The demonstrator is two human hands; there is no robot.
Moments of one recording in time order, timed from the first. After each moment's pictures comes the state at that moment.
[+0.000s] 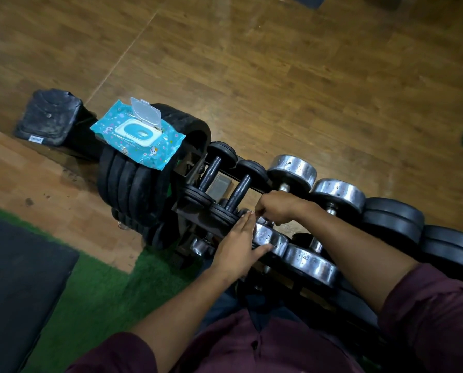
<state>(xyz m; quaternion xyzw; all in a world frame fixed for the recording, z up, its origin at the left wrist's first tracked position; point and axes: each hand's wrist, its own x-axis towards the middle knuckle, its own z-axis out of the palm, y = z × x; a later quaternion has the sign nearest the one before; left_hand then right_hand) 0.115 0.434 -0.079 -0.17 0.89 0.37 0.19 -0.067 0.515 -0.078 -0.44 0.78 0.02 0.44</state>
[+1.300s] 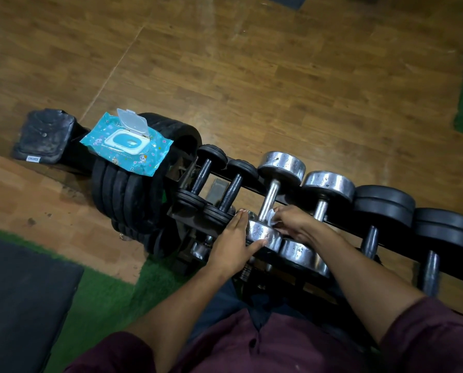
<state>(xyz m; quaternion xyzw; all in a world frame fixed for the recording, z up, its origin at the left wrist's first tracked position) 0.114 0.435 -0.079 -0.17 0.90 0.35 0.19 -0.023 0.578 -0.125 0.21 0.68 -0.49 0.50</state>
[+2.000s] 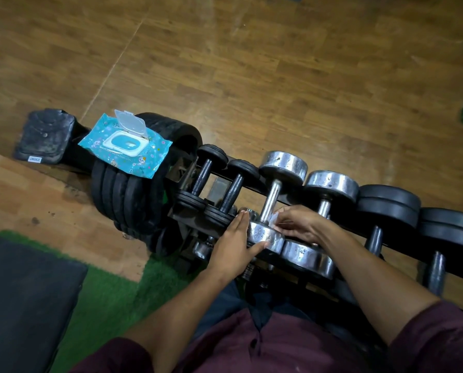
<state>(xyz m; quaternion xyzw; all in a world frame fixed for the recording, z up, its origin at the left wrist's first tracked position) 0.114 0.433 -0.079 -0.17 0.90 0.34 0.20 -0.035 0.593 -0.126 0.25 0.60 -0.55 0.53</state>
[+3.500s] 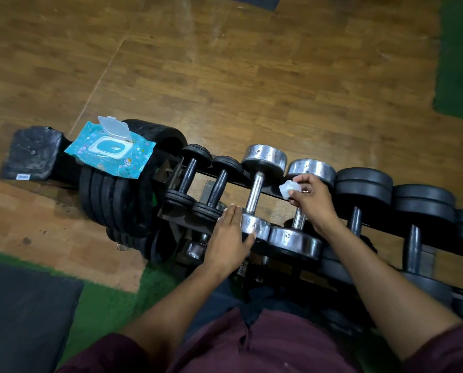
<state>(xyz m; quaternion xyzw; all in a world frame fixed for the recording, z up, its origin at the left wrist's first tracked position) 0.119 0.455 -0.055 -0.13 0.93 0.30 0.18 -0.027 0.648 -0.082 0.12 0.76 -0.60 0.23</state>
